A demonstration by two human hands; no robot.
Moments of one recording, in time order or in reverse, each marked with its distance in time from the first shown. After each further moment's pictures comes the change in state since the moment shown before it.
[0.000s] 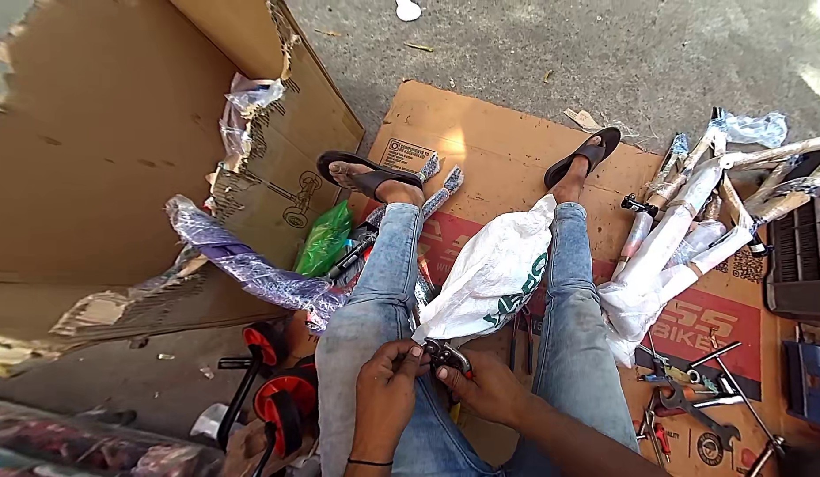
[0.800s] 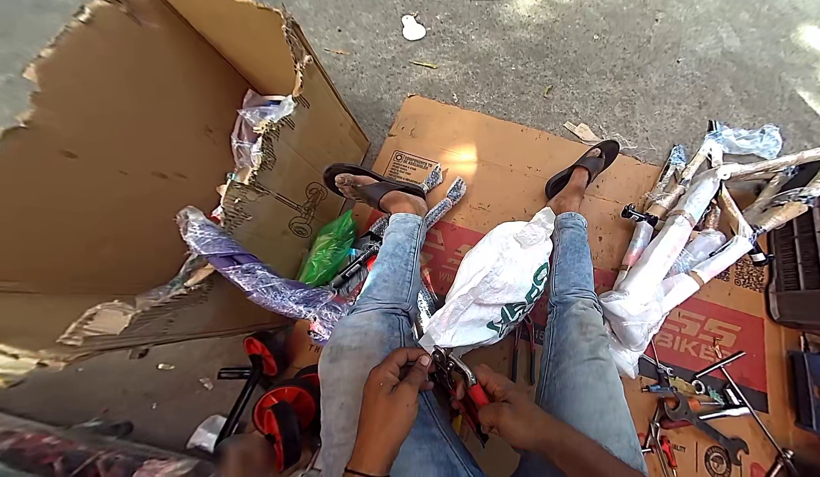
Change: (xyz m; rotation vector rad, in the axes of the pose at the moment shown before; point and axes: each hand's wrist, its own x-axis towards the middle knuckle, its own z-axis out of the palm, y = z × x) left_hand 0.003 0.005 -0.005 0.022 -0.124 -0.041; right_hand -0.031 0.006 -0.009 0.569 -0.166 -0.095
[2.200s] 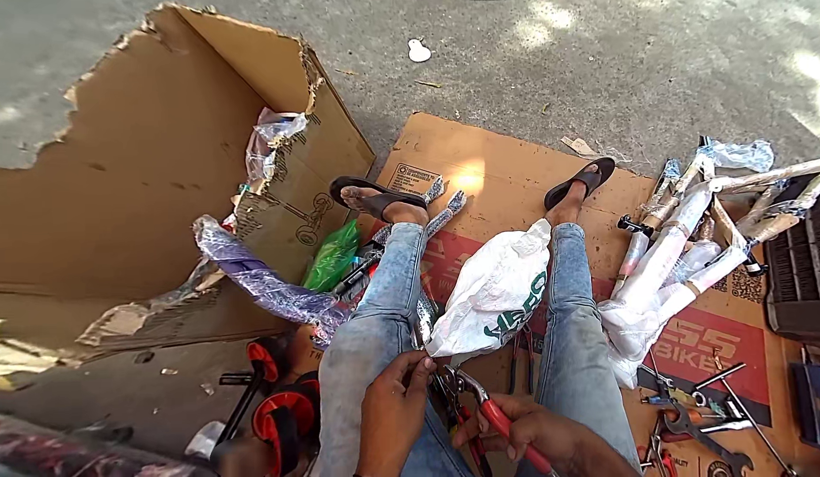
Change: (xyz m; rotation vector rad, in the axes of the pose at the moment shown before) left_hand -0.007 -0.006 0.008 0.280 0.086 0.133; right_hand -0.036 -0.015 -0.019 0.490 -0.303 0.124
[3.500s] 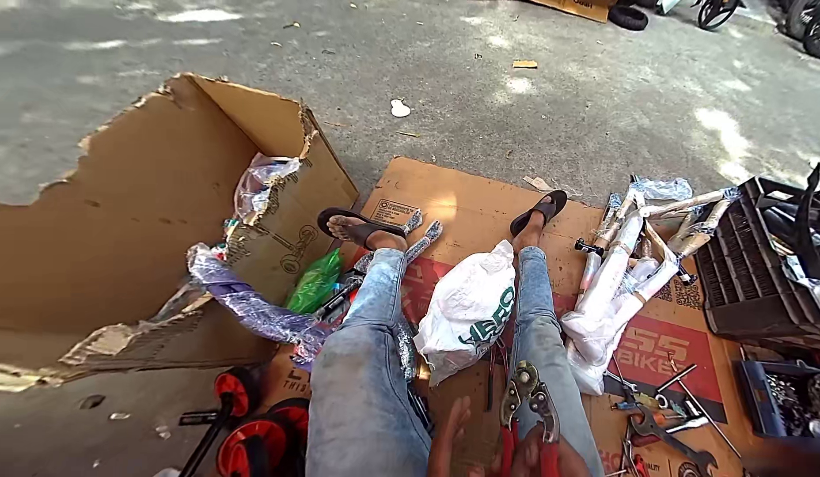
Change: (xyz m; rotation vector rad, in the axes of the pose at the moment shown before) left_hand -0.135 0.015 0.036 -0.405 -0.301 0.525; right_hand -0.082 0.040 0.093 -0.192 0.387 -0.819
